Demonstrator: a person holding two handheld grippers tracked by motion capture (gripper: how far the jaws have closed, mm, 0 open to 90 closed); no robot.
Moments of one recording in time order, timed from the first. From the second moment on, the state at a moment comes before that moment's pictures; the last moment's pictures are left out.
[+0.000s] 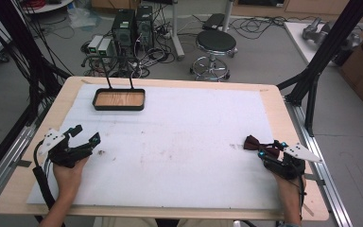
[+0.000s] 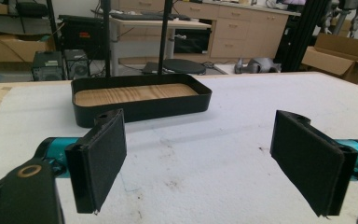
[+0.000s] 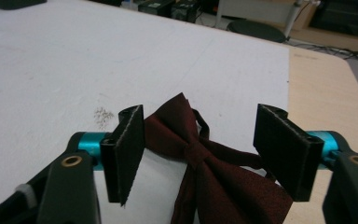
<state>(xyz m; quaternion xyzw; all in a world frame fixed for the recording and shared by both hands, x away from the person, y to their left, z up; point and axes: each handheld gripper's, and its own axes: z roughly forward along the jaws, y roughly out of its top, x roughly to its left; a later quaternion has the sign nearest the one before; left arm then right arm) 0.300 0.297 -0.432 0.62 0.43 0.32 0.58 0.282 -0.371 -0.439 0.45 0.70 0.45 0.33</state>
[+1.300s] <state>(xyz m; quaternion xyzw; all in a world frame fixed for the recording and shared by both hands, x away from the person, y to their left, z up) 0.307 0.294 -0.436 0.61 0.45 0.31 0.57 0.306 -0.362 -0.433 0.44 0.75 0.40 0.29</state>
